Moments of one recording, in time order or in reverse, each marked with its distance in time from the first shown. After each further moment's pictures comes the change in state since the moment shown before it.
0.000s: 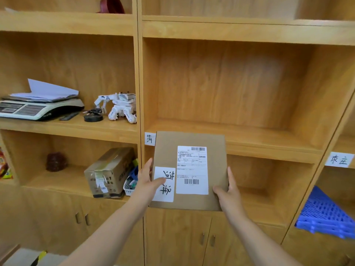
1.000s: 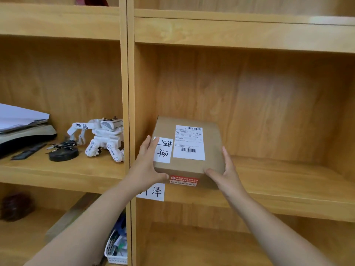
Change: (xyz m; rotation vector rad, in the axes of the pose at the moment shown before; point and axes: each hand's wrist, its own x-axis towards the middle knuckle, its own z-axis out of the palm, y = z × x) left_hand 0.283 0.088 -0.035 0.645 -0.029 0.479; right_hand 0.280 -0.065 0.106 -0.054 -0.053 -0.209
